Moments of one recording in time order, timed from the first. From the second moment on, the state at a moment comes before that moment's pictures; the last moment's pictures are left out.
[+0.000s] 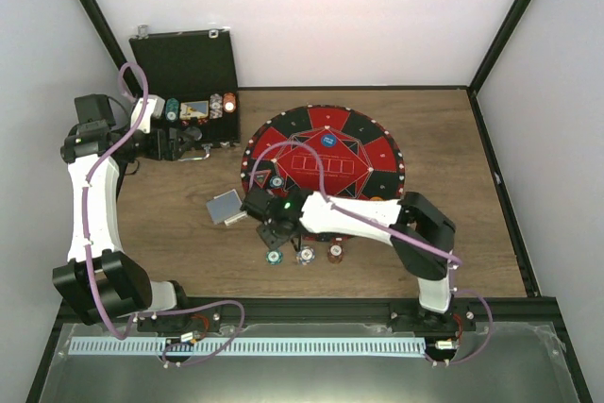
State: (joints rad) left arm 0.30 1.34 1.37 -0.95 0.70 0.34; right arm 1.18 1.90 1.42 -0.79 0.15 0.45
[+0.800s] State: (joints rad) left arm 0.30 1.34 1.39 -0.95 0.72 0.33; right arm 0.54 2.11 1.77 -0.77 0.19 0.30
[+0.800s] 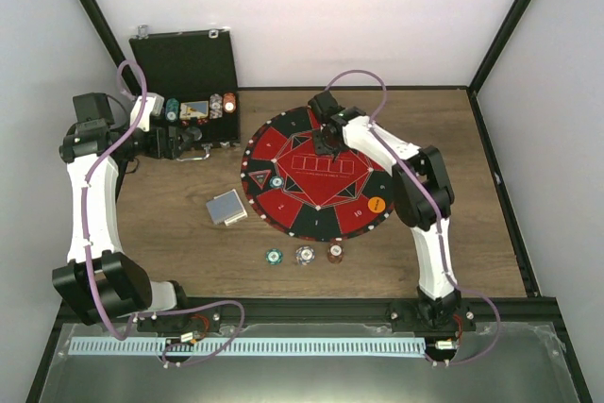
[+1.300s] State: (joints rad) left arm 0.30 1.34 1.39 -0.95 0.73 0.34; right arm 0.45 2.26 1.82 -0.76 0.15 0.27
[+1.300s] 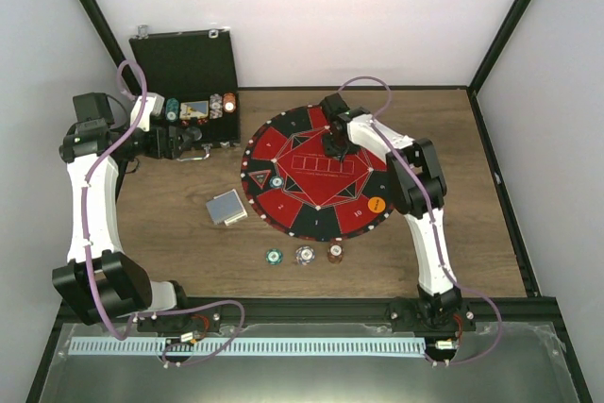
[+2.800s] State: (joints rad) left arm 0.30 1.38 1.39 -0.92 0.72 0.34; right arm 0.42 2.39 2.07 -0.80 0.10 0.22
